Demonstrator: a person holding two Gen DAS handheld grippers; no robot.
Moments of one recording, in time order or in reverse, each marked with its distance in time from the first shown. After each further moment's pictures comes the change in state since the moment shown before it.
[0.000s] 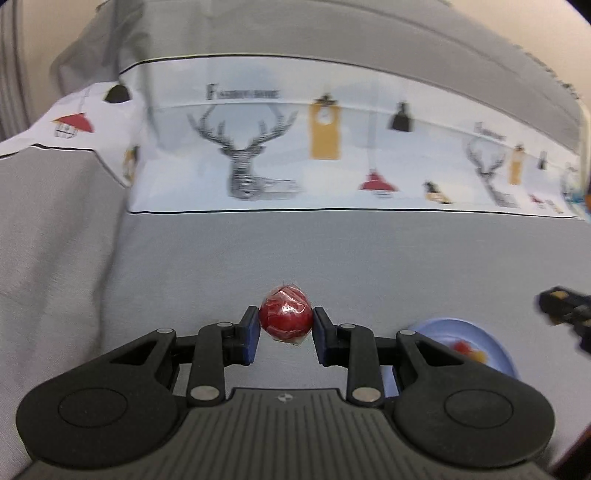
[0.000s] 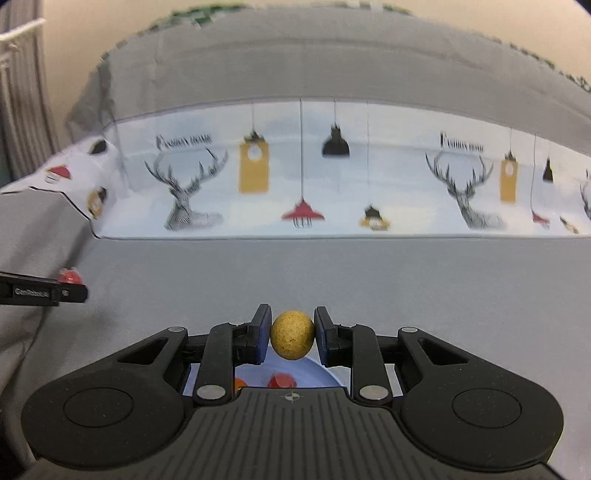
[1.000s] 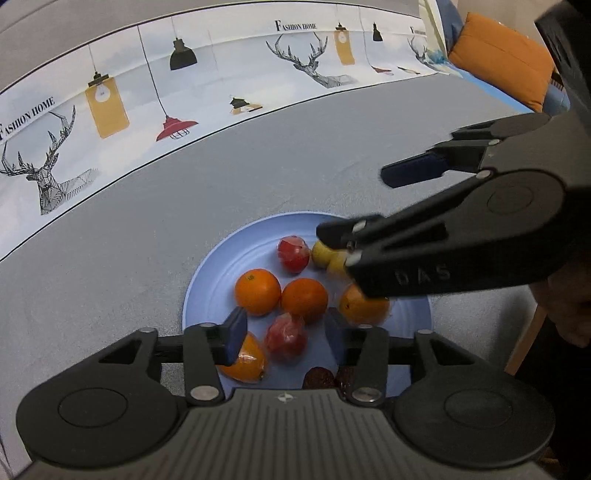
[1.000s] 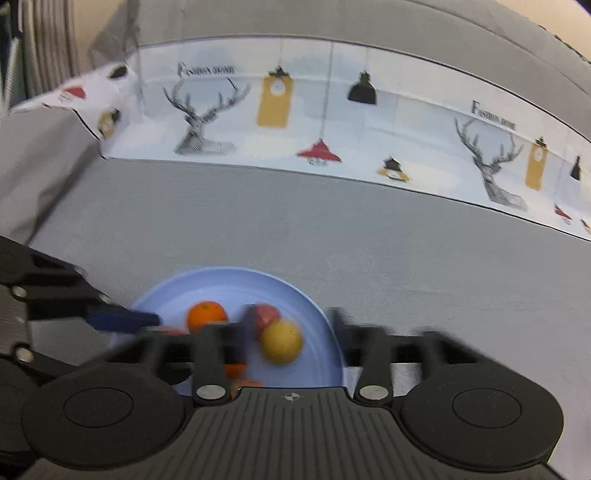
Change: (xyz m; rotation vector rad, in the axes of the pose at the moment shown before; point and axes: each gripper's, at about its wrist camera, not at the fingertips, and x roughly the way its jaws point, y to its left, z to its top) left arm 0.039 -0.133 -0.076 0.477 0.115 -0.273; right arm 0.035 -0.006 -0.029 -0.125 0.175 -0.017
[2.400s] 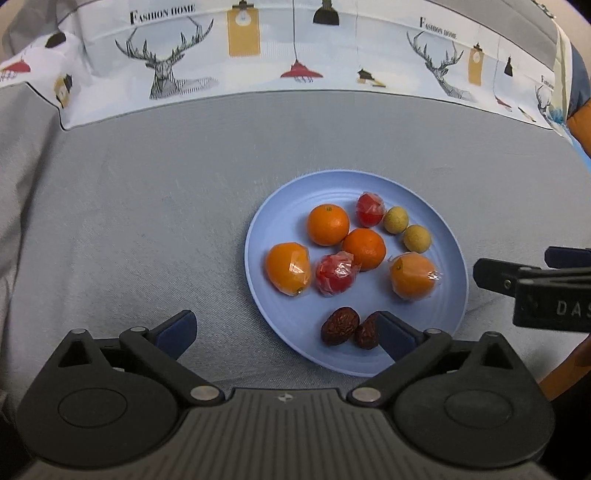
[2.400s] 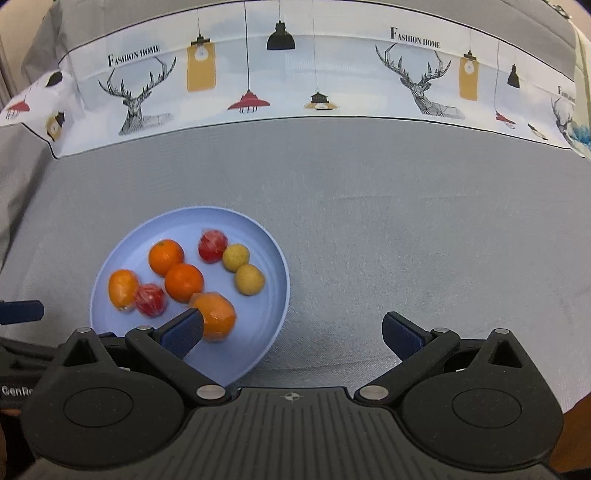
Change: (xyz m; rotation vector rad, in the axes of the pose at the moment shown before) left arm -0.029 0.002 -0.032 -0.427 0.119 0.212; right arm -0.036 -0.031 -0.042 0.216 0.151 -0.072
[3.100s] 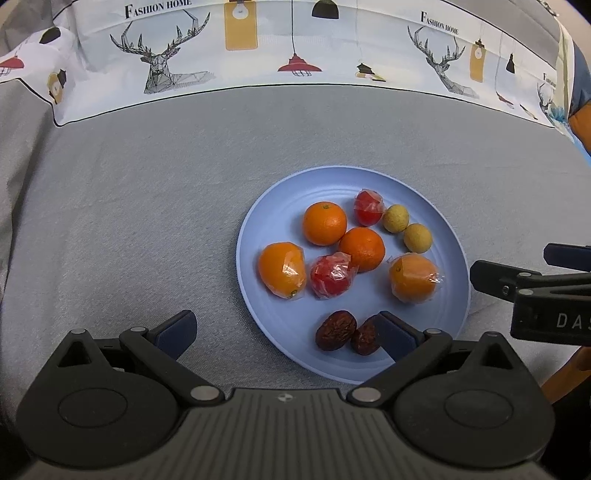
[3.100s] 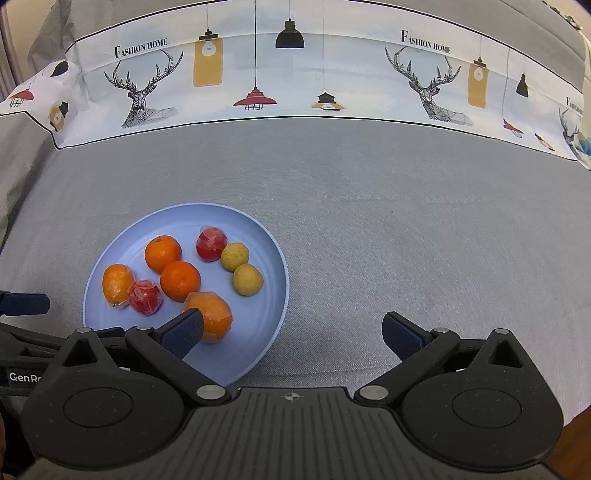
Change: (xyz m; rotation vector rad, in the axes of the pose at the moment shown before) left arm 0.008 -0.005 0.003 0.003 0.010 -0.004; right arm 0.005 0.000 0.002 -0.034 -0.004 0.009
